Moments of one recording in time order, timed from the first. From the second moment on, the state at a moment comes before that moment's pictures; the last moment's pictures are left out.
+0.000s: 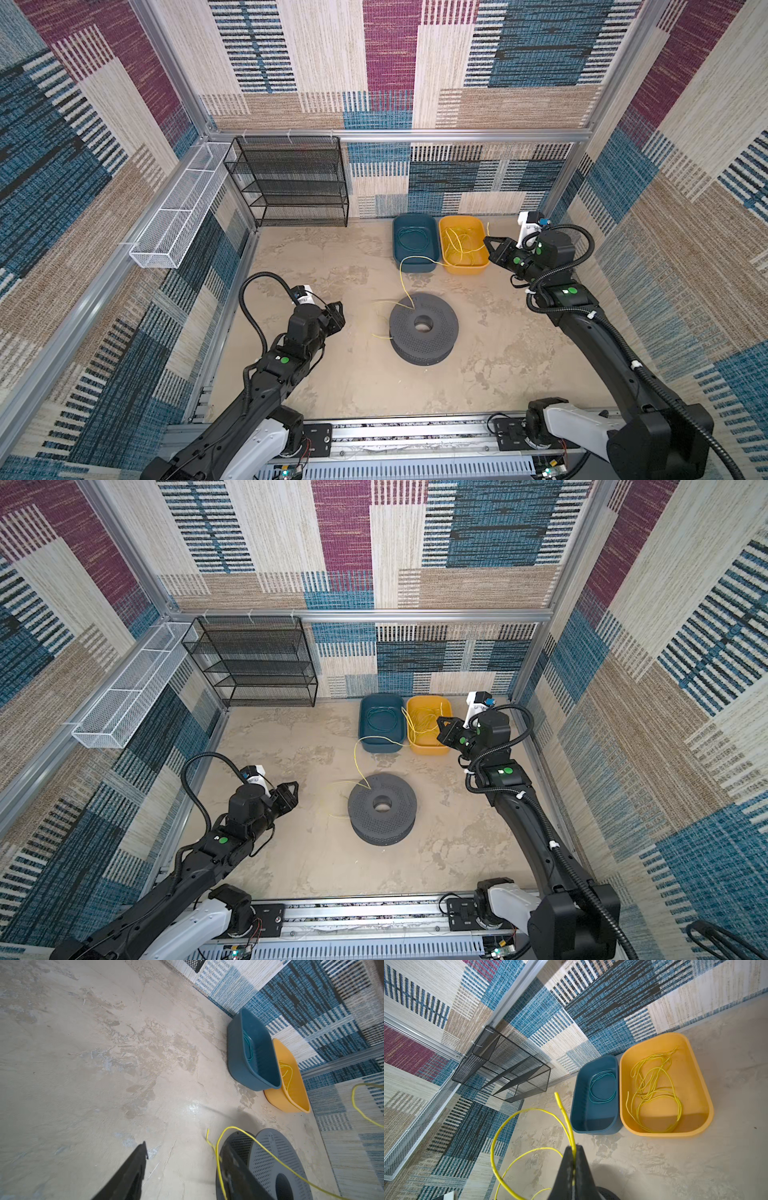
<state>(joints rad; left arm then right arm) -0.39 0.81 0.44 -0.13 -0.16 -0.76 0.14 1.16 0.99 -0.11 -0.31 0.64</state>
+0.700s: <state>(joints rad) -0.74 1.33 1.24 -0.36 0.10 -0.37 0.26 1.17 1.00 -0.09 -0.25 0.66</state>
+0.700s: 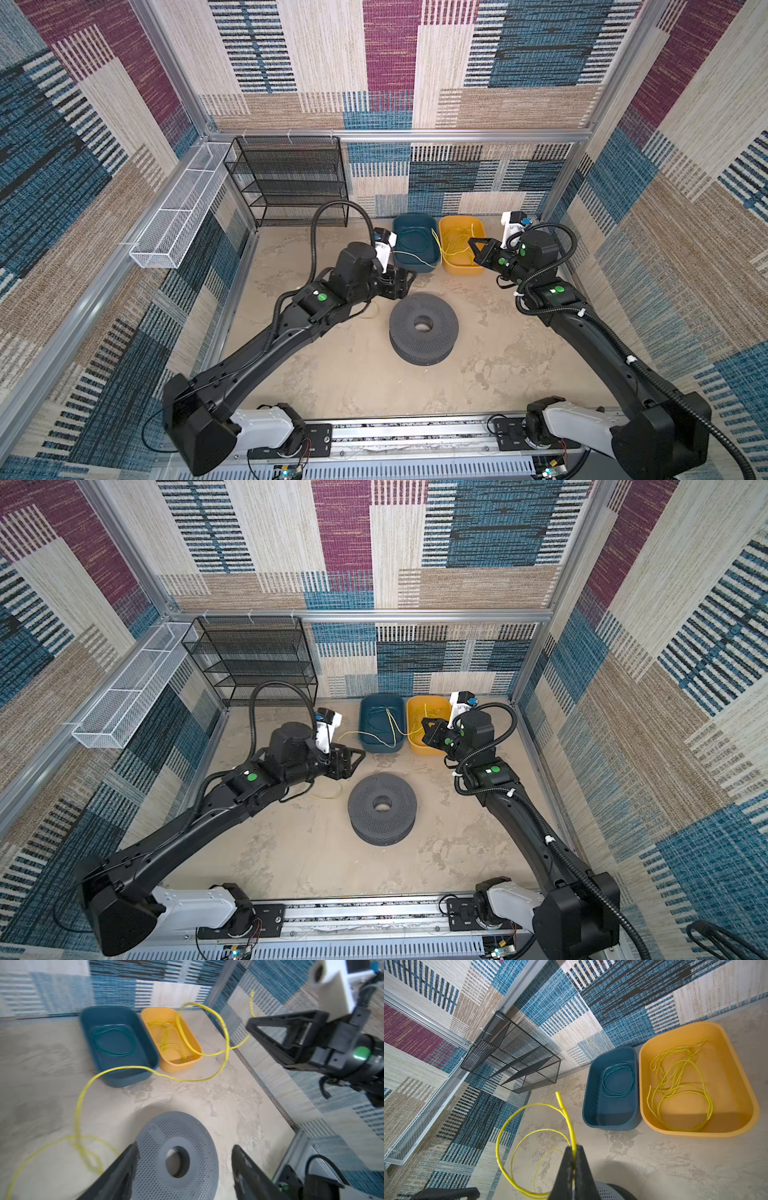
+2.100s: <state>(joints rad) -0.81 1.53 1.14 0.00 0.12 -0.26 0.30 1.17 1.16 -0.16 -0.17 0.63</state>
